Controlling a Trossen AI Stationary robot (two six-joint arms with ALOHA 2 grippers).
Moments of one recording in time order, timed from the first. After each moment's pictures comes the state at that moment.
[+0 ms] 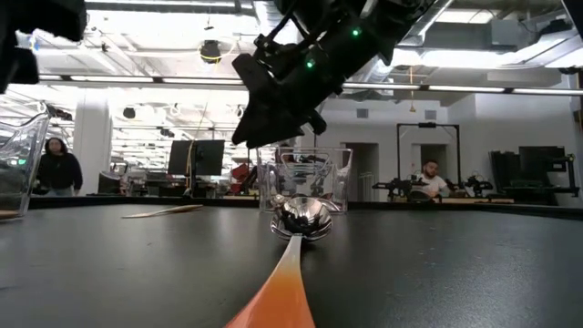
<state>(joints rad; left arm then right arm) -0.45 0.76 0.76 -1.09 0.04 -1.10 0.08 1.97 1.30 0.05 0.39 0.33</state>
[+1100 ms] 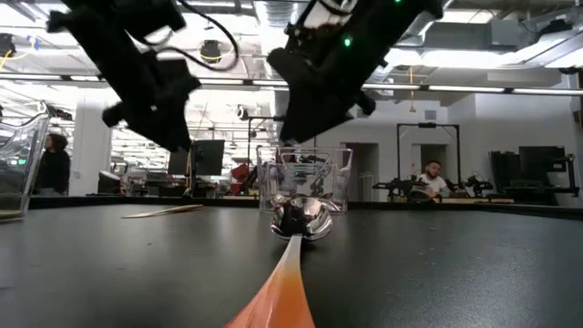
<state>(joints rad) -0.01 1.19 0.66 -0.52 -0.61 -0.84 0.19 1.88 1.30 -0.33 0.62 0.56</state>
